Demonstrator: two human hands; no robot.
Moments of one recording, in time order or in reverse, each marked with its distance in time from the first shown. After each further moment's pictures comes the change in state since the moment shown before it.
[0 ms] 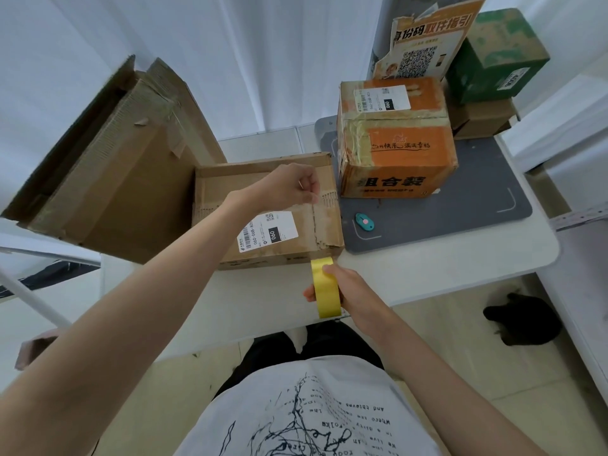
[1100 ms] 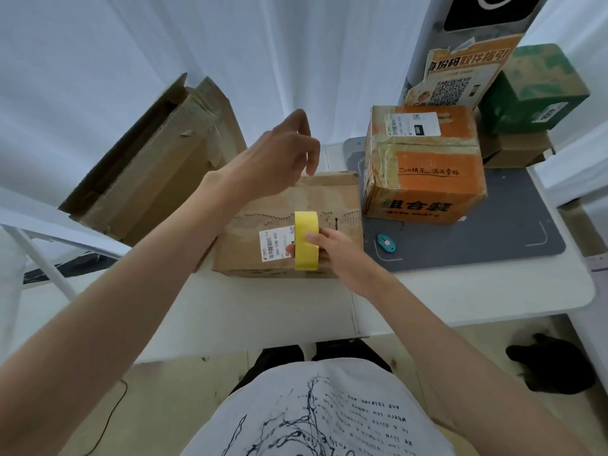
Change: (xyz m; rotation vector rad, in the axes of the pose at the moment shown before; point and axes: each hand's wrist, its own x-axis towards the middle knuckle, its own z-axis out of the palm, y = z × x) left_hand -0.060 0.032 -0.078 0.383 0.357 0.151; right_hand 0.019 -0.091 0.040 -0.138 -0.292 -0.243
